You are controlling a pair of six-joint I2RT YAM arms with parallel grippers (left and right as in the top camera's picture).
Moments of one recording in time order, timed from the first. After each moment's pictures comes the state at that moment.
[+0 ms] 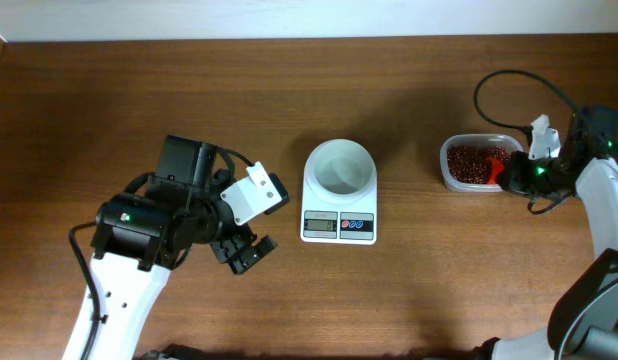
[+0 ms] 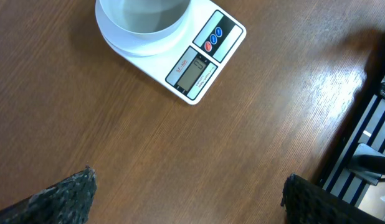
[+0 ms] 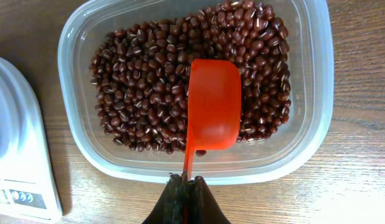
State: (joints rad) left arm -0.26 1.19 1.27 -1.24 0.36 0.69; right arm -0.37 1.69 1.22 -0.87 -0.38 -0.12
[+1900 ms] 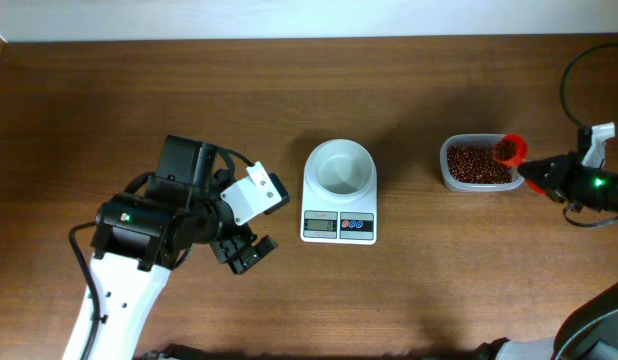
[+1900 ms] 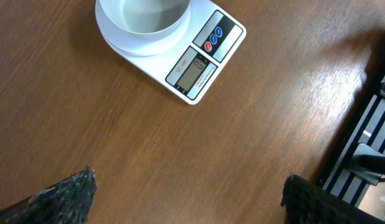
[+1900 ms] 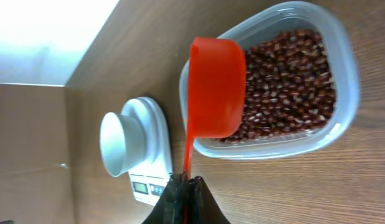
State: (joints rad) left arm -0.26 1.19 1.27 -1.24 0.36 0.69; right arm -0.63 1.63 1.24 -0.97 -0.90 -0.10
